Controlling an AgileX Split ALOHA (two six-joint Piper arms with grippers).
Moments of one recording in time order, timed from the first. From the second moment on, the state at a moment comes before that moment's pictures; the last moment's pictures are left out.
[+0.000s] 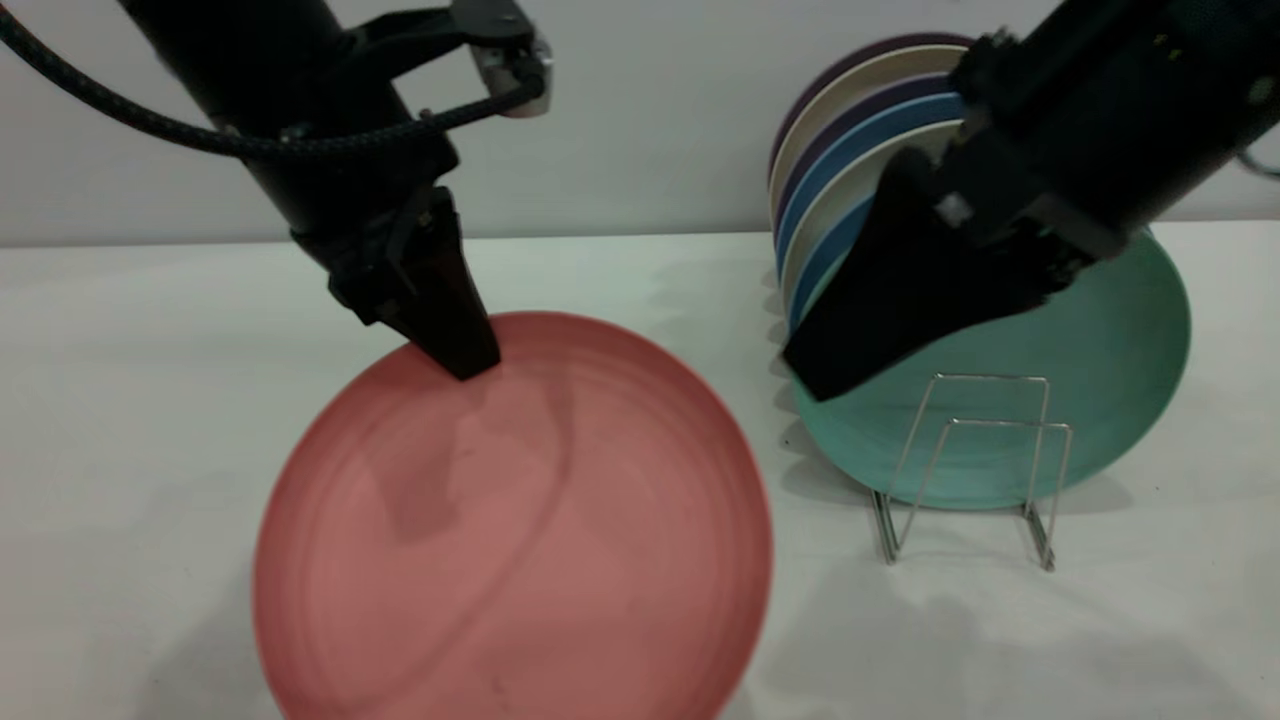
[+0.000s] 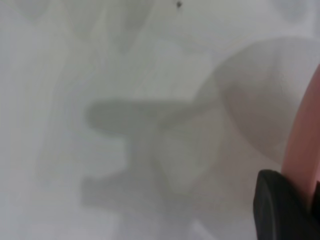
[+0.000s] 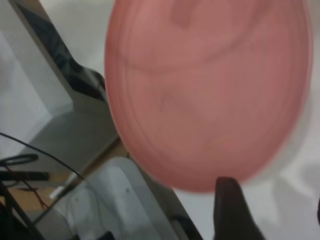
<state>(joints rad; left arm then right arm) -0.39 1.91 -1.25 -0.44 0.73 1.13 0.38 1.63 -0.92 0.96 0.79 -1.11</state>
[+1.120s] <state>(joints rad) -0.40 1.87 -1.25 -0.47 0.72 1.15 0.47 1.80 -1.00 1.10 0.72 -1.24</state>
